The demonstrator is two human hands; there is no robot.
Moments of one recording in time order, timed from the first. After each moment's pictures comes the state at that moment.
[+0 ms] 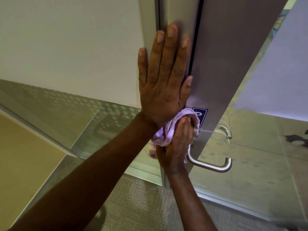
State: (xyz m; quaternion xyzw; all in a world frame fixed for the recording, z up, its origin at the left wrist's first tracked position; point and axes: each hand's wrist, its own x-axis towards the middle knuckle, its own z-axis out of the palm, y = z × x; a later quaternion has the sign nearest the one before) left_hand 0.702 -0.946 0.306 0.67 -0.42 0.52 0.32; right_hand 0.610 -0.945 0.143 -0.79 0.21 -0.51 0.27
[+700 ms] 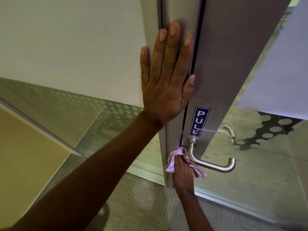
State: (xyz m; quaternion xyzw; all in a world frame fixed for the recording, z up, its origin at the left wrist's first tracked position) left_hand 0.708 -0.945 0.304 0.65 -0.44 0.53 0.31; right_hand 0.542 -0.949 0.003 -0.91 0.26 -0.19 0.25
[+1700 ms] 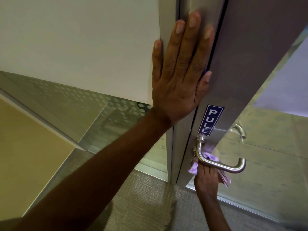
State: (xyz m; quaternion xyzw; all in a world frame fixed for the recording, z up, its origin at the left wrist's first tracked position) left_hand 0.709 -0.951 0.307 0.68 -0.42 0.52 0.29; right_hand 0.498 -0.994 -0.040 -0.94 0.27 -0.21 0.05
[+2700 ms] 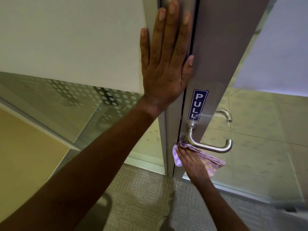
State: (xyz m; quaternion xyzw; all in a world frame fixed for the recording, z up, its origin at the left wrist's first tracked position) left_hand 0.706 -0.947 0.309 0.69 -0.42 0.52 0.28; right_hand 0.492 -0.990 -0.019 -0.99 0.08 -0.08 0.11
